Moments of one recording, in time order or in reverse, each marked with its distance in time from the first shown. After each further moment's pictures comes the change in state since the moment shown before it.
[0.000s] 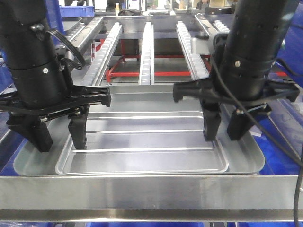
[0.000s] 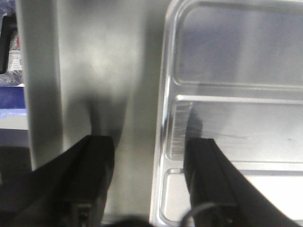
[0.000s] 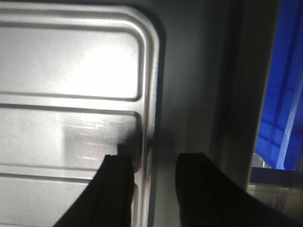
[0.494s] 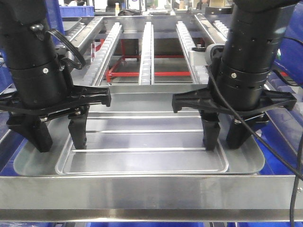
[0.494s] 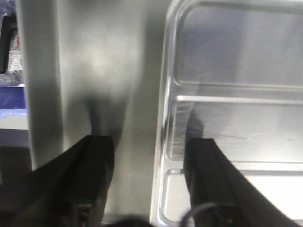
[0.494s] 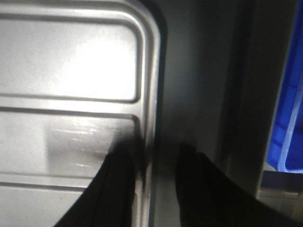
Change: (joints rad) left arm 0.000 0.000 0.000 0.001 0.000 0.000; right arm 0.000 0.030 -0.001 0.000 -0.017 0.000
